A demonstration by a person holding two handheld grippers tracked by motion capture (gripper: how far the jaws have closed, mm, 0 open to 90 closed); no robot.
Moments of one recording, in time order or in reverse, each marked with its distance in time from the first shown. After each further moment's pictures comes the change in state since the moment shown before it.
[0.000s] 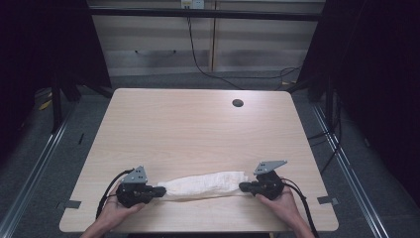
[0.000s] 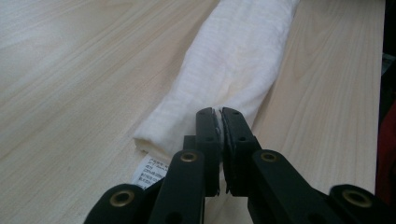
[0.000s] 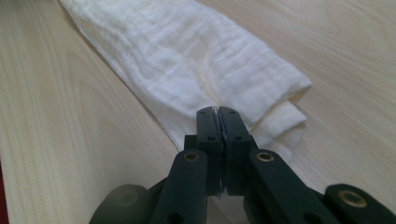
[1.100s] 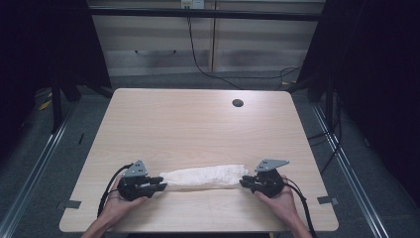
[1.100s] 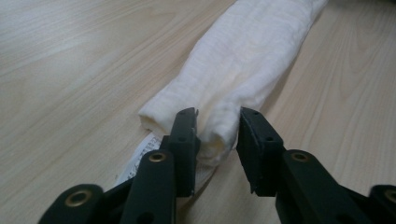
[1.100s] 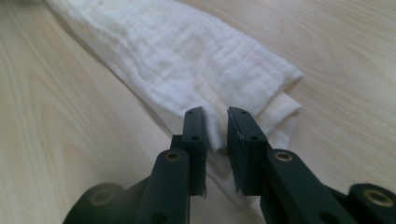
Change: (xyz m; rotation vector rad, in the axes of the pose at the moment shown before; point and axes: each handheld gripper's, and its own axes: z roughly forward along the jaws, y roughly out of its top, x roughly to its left) left arm 0.016 0.001 0.002 -0.049 0.085 -0.049; right arm -0.002 0.002 -0.001 -0.069 -0.095 0.033
